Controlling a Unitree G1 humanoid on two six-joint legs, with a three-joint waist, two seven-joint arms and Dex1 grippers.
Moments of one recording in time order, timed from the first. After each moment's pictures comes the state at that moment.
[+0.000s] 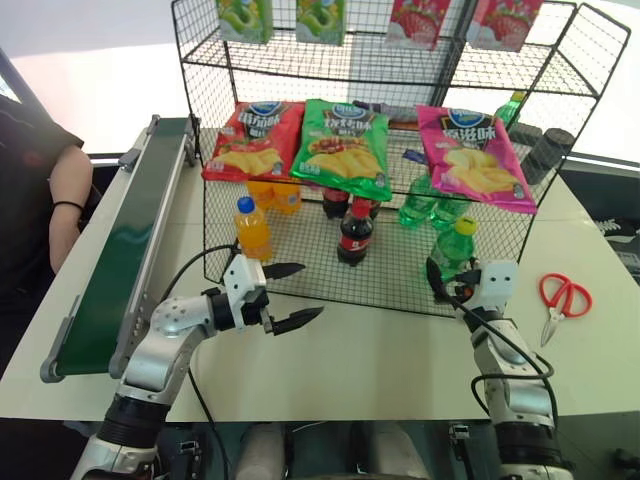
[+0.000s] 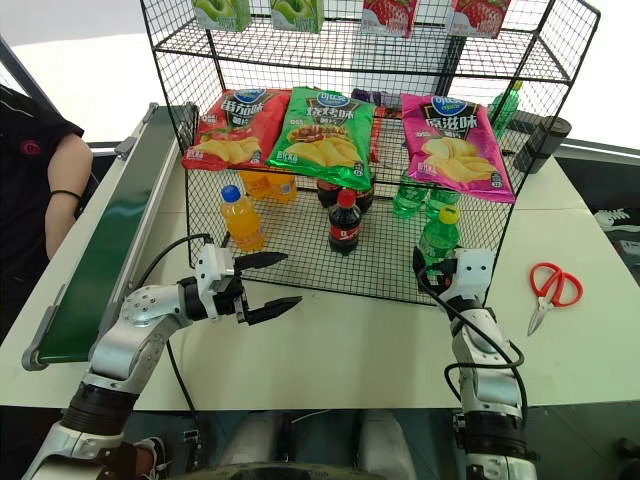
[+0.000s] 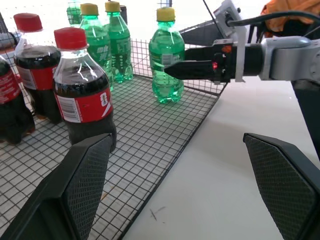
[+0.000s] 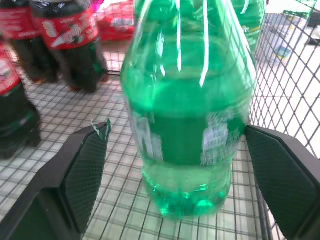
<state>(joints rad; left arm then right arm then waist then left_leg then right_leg) -0.17 0.45 -0.11 -0.13 -0.36 0.14 -1.00 -0.02 -0.24 -0.20 -0.01 0.20 0.06 0.23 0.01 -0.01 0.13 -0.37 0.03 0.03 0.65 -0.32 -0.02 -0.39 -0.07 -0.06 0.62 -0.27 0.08</state>
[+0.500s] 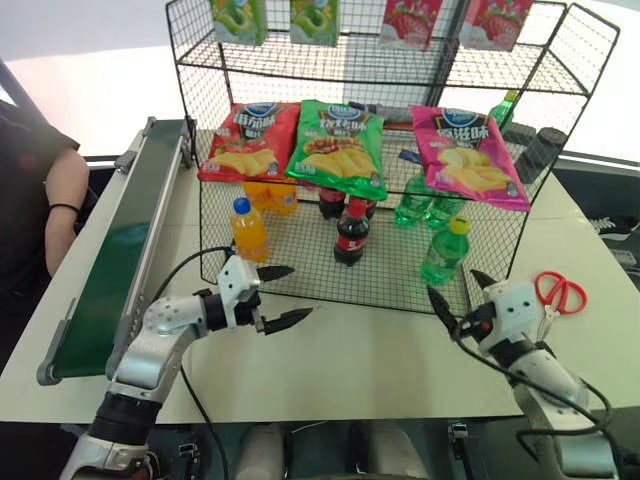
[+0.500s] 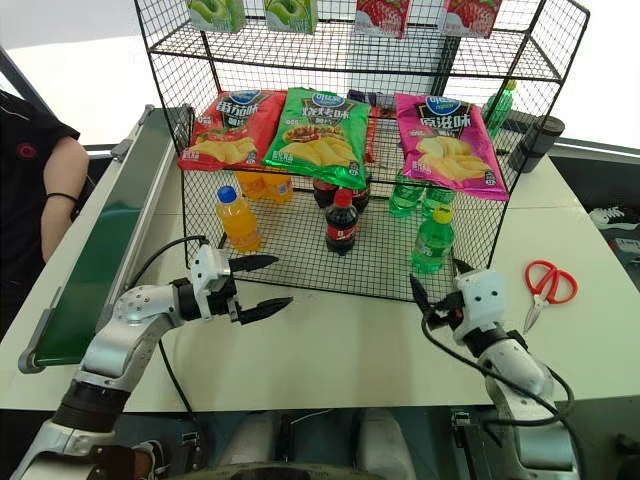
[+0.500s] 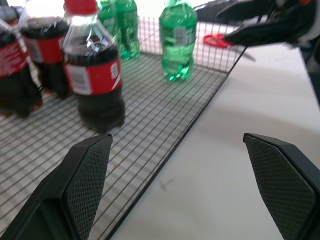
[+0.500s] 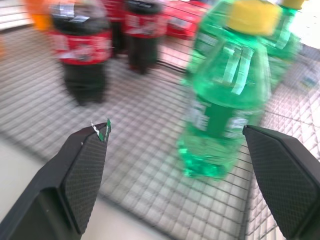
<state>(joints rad) -0.17 0.52 -0.09 -0.07 -0.34 0.15 -0.98 0.29 -0.42 -0.18 -0.44 0.25 0.18 0.42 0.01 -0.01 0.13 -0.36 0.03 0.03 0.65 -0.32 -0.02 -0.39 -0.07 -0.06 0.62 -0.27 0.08</state>
